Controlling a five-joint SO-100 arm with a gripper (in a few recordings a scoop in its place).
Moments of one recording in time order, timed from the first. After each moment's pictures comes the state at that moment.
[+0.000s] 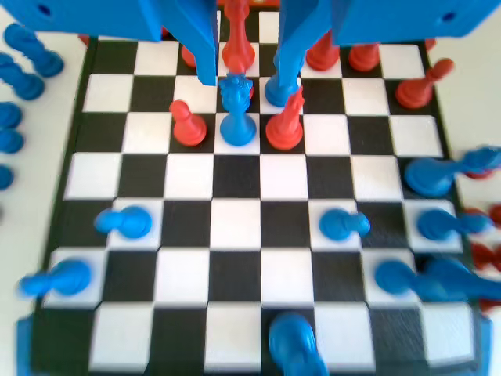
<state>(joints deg) -0.1 82.1 111.6 53.8 -90.3</state>
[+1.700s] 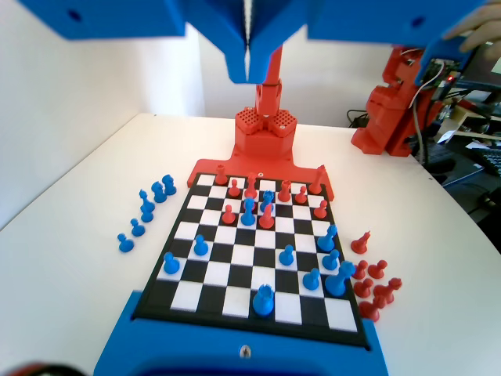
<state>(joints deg) -2.3 168.2 124.5 92.0 -93.7</state>
